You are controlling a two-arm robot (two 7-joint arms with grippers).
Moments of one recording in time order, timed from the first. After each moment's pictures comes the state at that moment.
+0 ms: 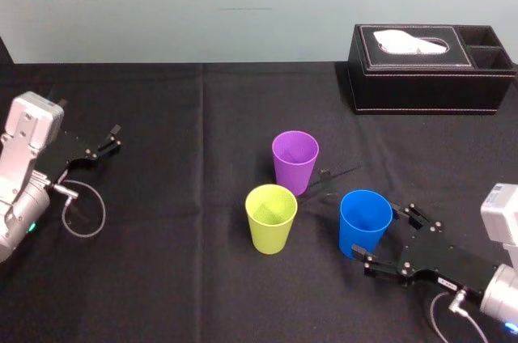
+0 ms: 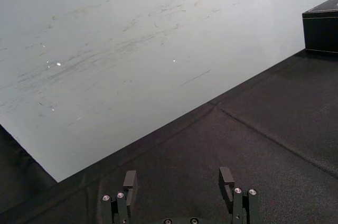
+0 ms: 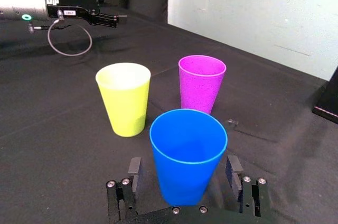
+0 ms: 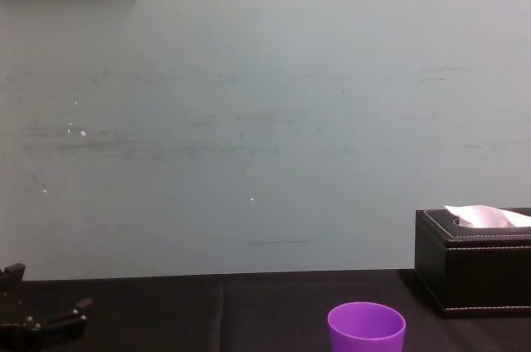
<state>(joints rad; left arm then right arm) -0.20 0.60 0.45 -1.41 -0.25 -0.12 0.03 -0.17 0.66 -0.22 -1.66 0.36 -0.13 0.54</state>
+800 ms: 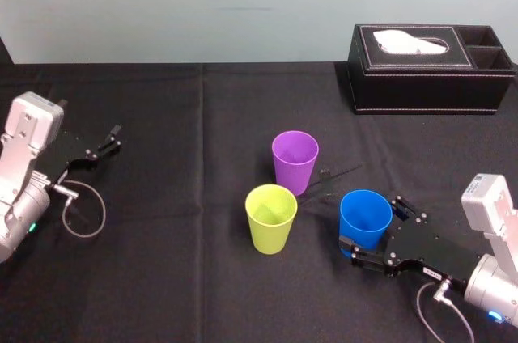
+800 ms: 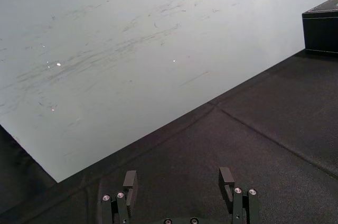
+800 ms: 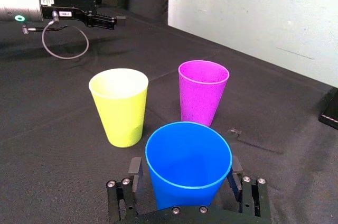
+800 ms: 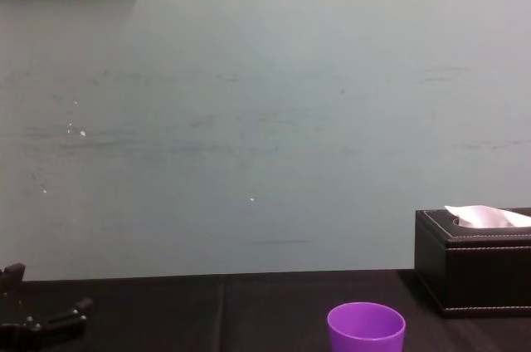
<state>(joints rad) -0.20 0.60 0.45 -1.41 -0.25 -0.12 0.03 -0.10 0.62 -0.26 -1.62 0.34 -0.11 0.53</state>
